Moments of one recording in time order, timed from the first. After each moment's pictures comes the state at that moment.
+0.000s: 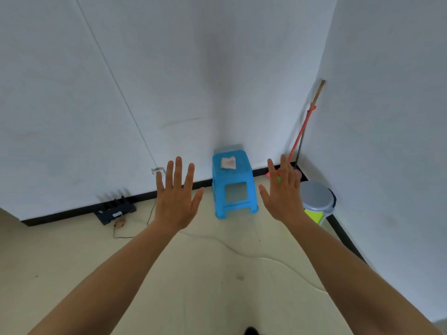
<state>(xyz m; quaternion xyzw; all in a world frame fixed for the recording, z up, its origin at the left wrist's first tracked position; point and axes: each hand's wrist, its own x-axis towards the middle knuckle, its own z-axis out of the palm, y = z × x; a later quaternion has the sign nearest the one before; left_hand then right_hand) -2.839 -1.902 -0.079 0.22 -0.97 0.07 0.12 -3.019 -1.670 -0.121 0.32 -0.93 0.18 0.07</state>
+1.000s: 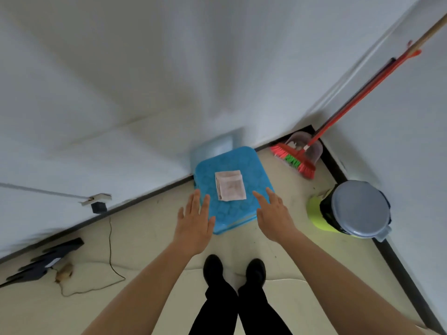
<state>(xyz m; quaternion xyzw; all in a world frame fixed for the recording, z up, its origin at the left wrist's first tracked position) -3.369 -2.293 -0.379 0.12 -0.95 -0.13 -0.24 -3.468 -2.078 -0.388 0.18 -0.93 0.10 -0.29</state>
